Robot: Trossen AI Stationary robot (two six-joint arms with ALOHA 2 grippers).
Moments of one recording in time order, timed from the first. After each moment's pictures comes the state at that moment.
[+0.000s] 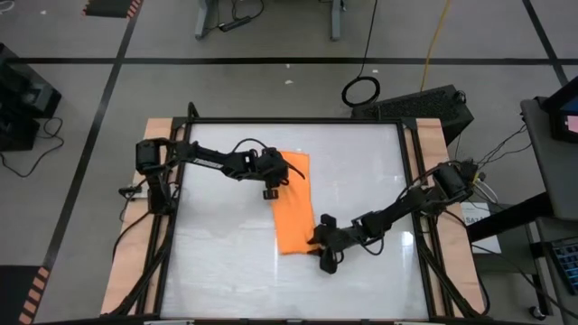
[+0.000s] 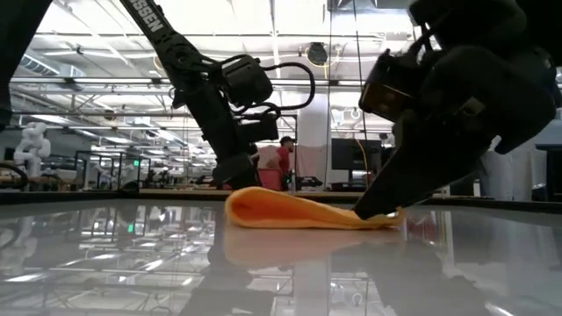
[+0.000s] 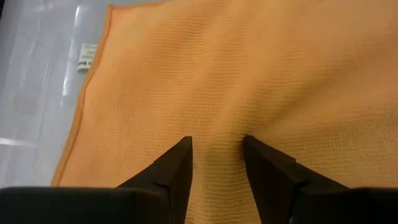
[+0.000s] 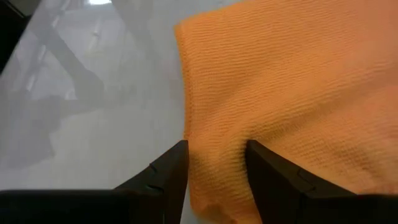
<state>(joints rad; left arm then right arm) 0.25 1.84 0.97 -0.07 -0.11 0.33 0.41 1.84 0.70 0.44 0.17 0.54</state>
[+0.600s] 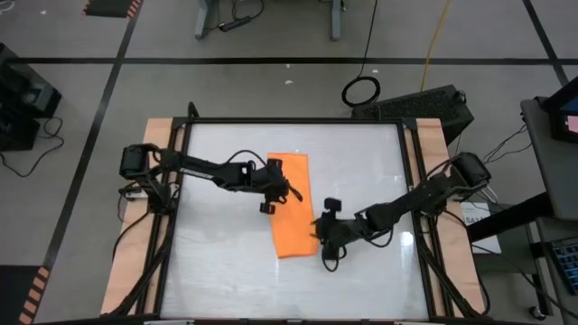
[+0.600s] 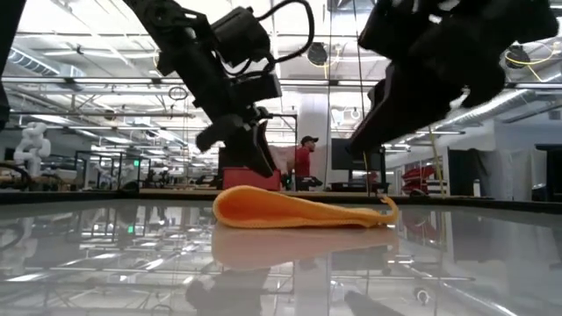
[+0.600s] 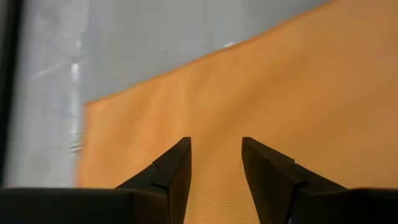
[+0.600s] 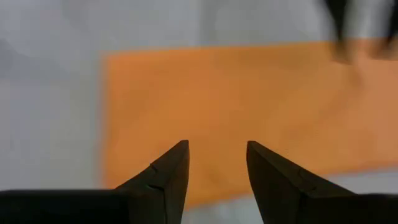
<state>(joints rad) 0.07 1.72 0.98 -0.14 -0.13 0.41 0.39 1.62 0.82 0.00 0.41 0.27</state>
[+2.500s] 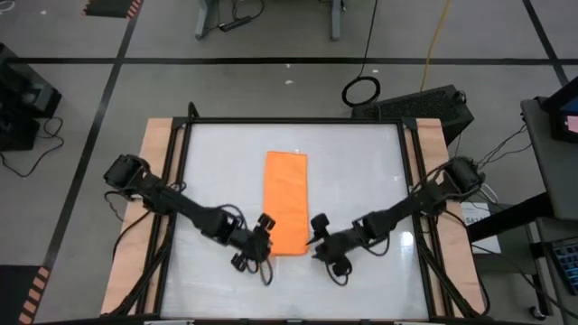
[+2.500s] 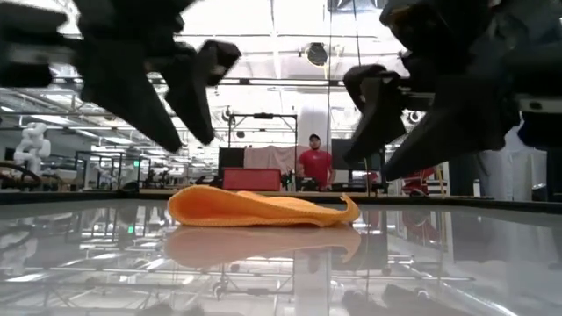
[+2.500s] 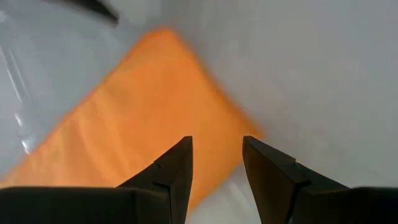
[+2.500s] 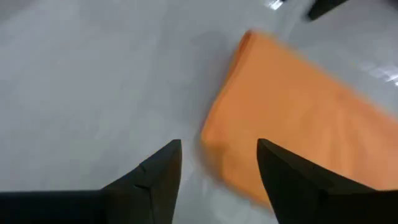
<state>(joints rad) -0.44 1.67 1.01 -0.32 -0.15 0.32 0.44 1.72 0.82 0.16 0.20 -0.21</state>
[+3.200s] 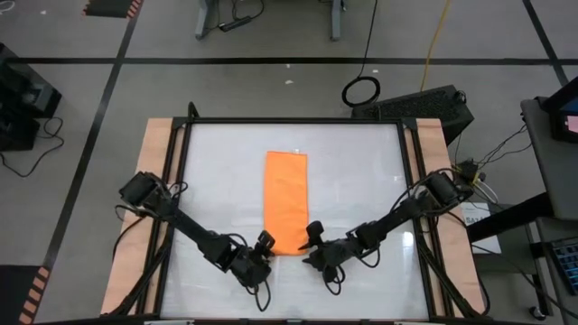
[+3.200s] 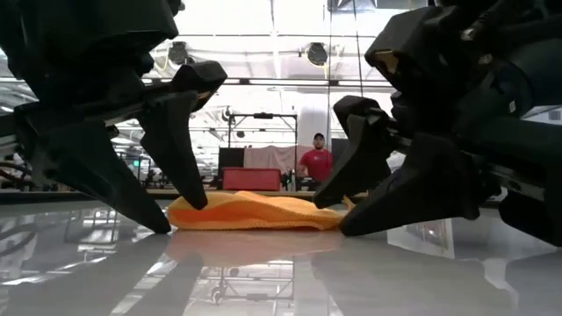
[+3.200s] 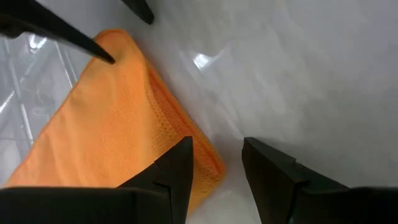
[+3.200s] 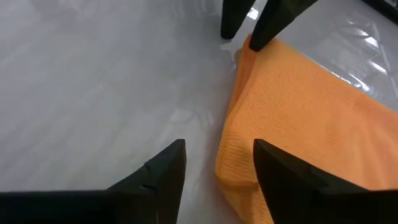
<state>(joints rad) -0.58 1.89 1.01 -0.16 -0.41 0.26 0.48 1.95 0.82 0.46 0.32 -0.19</state>
